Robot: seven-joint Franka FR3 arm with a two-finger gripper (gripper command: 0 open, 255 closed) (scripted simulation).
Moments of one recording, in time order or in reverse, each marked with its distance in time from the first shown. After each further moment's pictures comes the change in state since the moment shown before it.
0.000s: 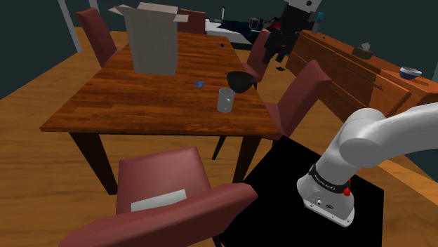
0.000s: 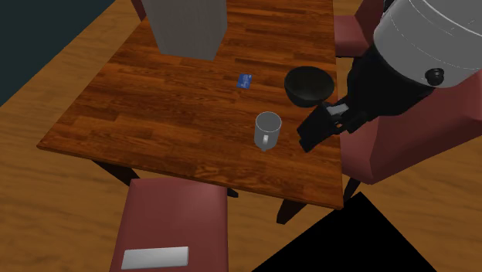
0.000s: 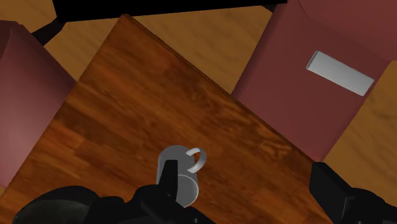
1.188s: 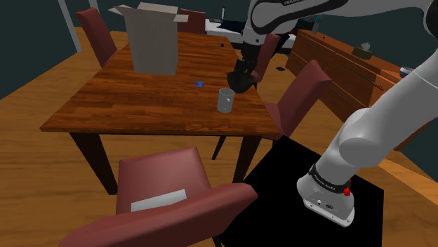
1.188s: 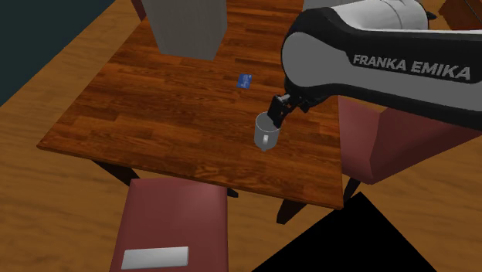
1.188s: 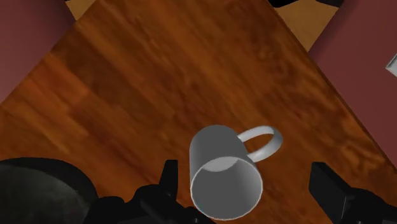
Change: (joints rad) arm -0.006 0.555 -0.105 0.120 -0.066 0.295 -0.262
